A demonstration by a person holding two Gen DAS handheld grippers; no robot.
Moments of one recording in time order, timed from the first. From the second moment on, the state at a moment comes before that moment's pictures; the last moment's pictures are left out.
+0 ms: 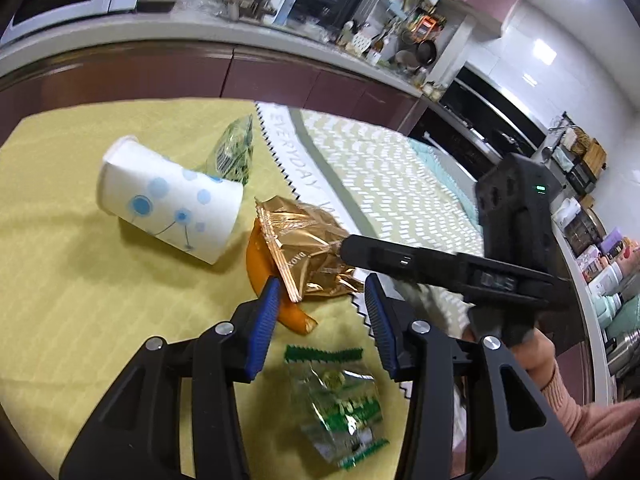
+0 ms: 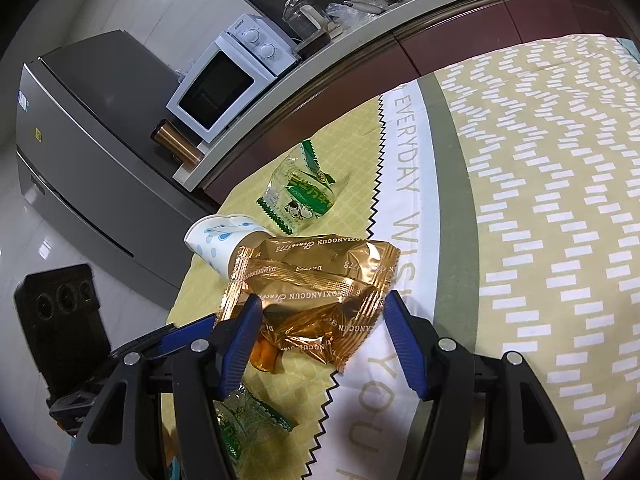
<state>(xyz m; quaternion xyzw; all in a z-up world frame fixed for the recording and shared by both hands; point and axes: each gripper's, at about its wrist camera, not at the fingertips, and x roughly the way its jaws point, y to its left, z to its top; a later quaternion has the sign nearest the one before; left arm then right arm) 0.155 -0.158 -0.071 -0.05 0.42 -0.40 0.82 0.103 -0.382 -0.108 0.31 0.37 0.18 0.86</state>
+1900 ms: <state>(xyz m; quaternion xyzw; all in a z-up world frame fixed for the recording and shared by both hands) 0.080 -0.142 -0.115 -0.04 0.44 -0.43 0.79 0.082 -0.377 -0.078 0.32 0.33 0.26 0.85</state>
